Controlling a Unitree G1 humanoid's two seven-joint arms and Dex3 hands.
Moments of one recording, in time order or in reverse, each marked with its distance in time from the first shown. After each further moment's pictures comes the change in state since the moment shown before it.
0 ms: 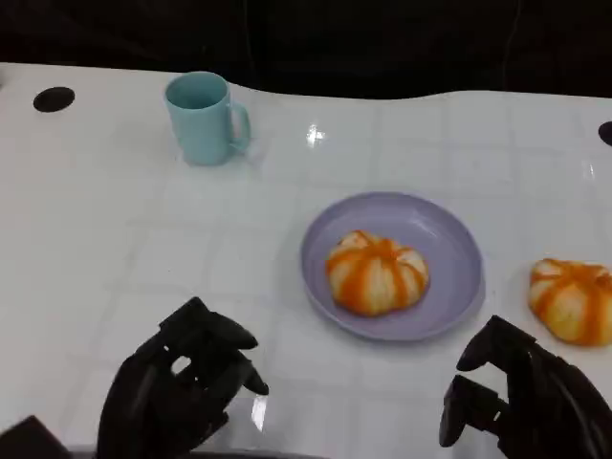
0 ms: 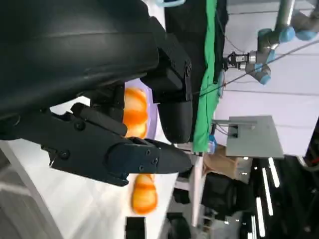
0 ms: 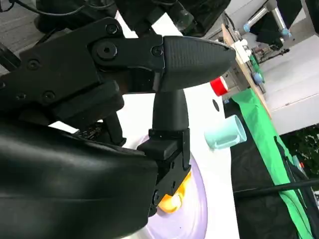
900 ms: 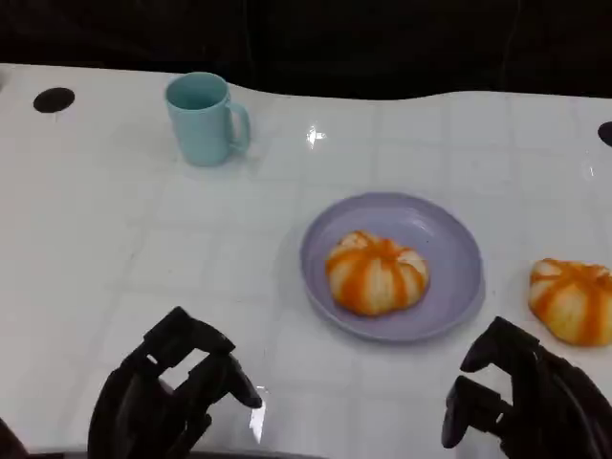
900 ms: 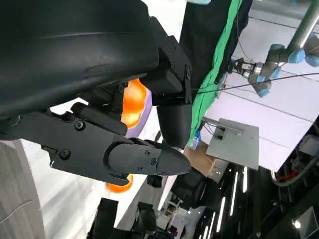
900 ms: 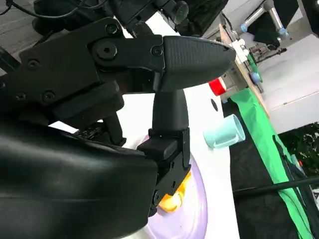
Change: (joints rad) left arm 0.040 -0.059 0.083 -0.071 -0.111 0.186 -0.065; right arm 0.006 -0.003 -0.010 -0.005 0.016 0.003 0.000
